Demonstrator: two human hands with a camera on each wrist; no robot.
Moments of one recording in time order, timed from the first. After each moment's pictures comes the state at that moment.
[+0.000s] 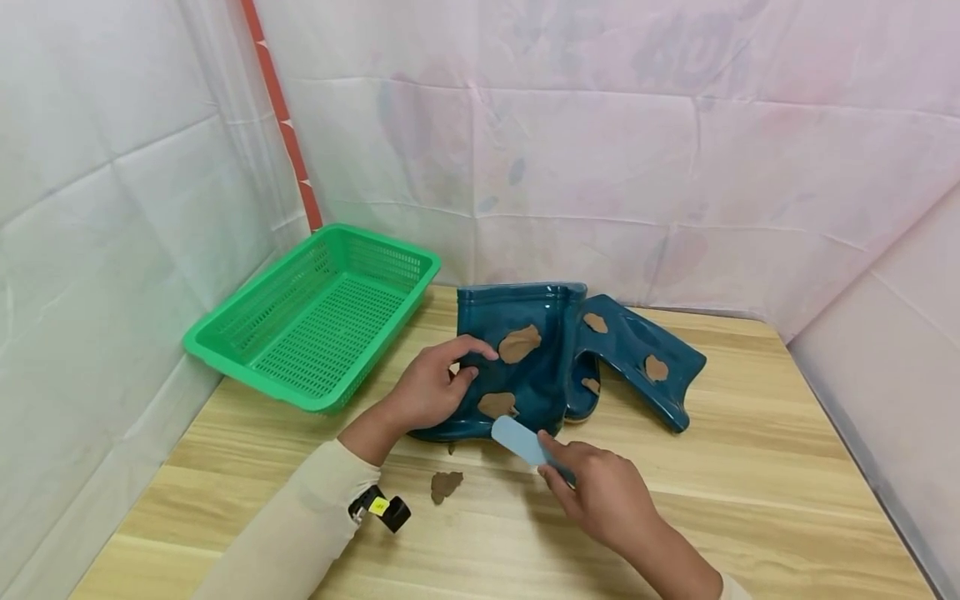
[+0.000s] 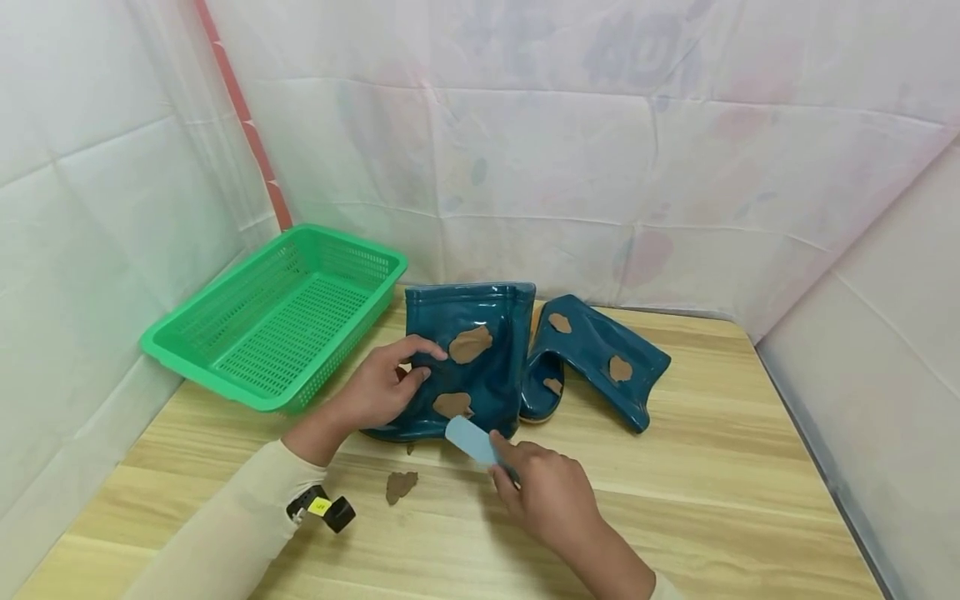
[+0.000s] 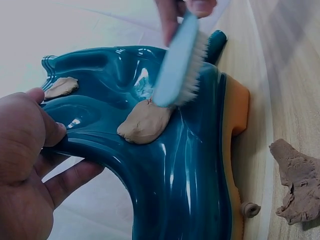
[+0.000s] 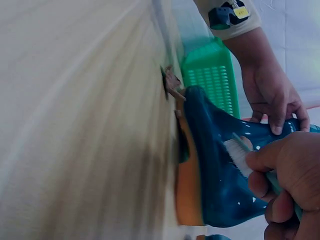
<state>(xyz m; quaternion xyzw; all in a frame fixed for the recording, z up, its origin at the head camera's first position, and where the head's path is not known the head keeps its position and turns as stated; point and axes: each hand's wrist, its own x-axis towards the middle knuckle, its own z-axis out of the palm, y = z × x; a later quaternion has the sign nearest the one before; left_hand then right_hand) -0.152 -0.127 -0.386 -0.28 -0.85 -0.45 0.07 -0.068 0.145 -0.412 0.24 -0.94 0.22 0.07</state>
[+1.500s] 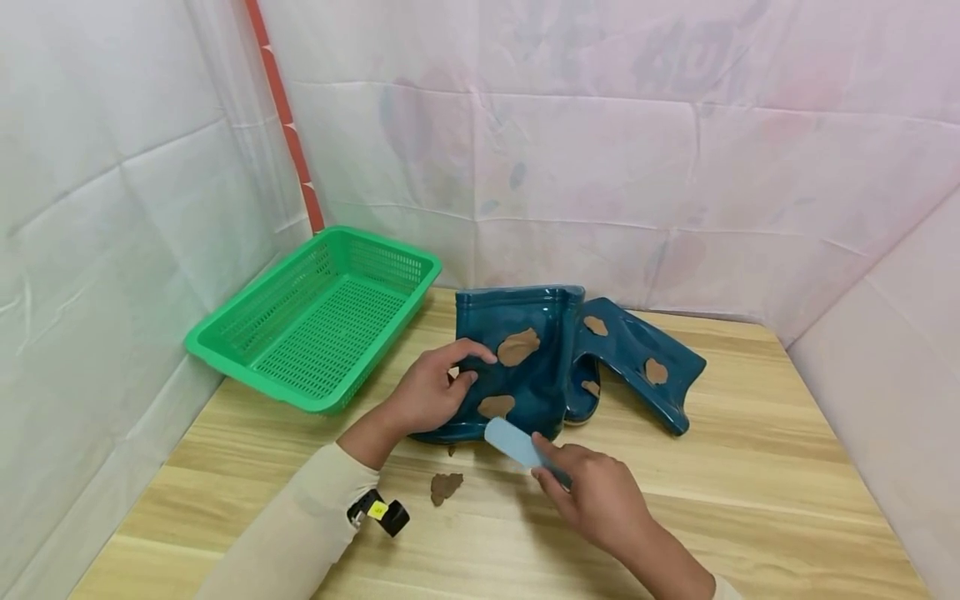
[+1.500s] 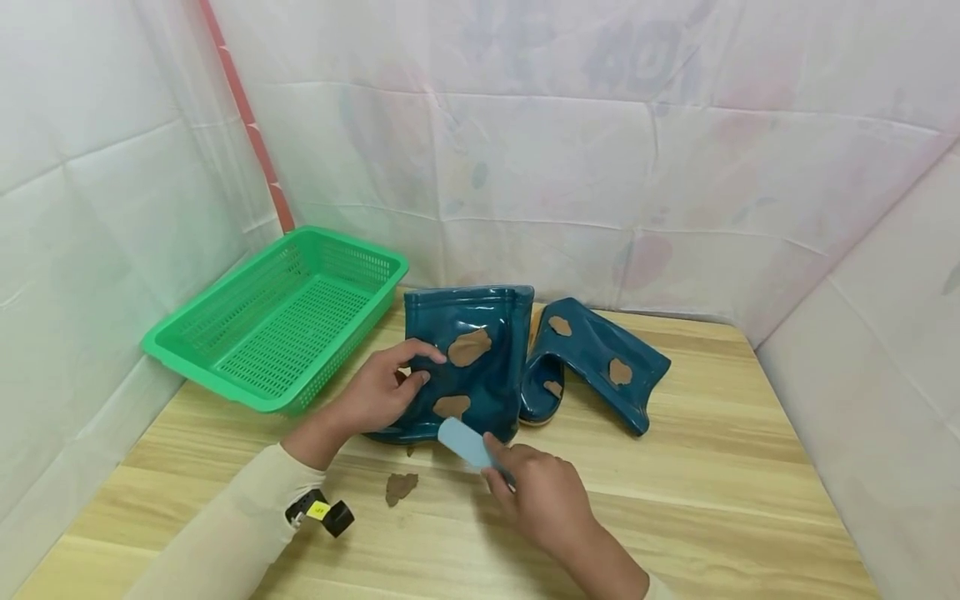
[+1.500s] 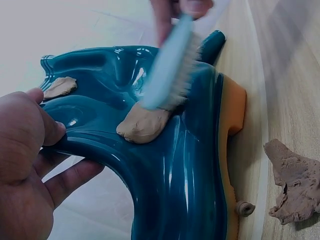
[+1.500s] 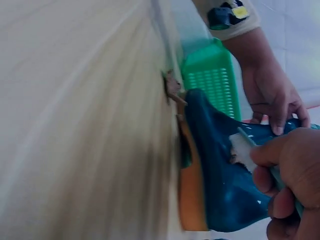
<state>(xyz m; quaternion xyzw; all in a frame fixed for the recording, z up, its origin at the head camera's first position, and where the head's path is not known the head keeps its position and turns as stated) -0.148 -0.128 -0.387 -0.28 -0.84 -0.45 0.07 -0.067 0.140 -0.416 0.26 -0.93 0.24 0.08</state>
